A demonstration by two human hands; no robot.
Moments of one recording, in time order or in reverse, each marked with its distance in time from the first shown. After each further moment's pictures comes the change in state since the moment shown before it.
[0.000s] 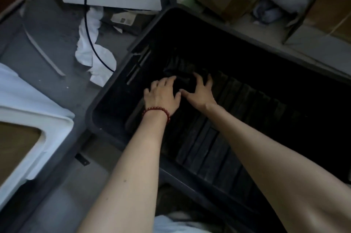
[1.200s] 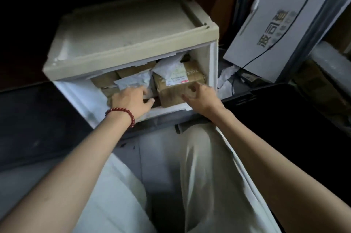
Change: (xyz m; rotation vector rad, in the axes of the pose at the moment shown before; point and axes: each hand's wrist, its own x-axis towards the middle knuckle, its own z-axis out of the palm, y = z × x) left_hand -0.384 -0.169 -0.172 0.034 0.356 -0.737; right_hand -0.293 -0.206 0.073 -0.445 -0.236 -0.906
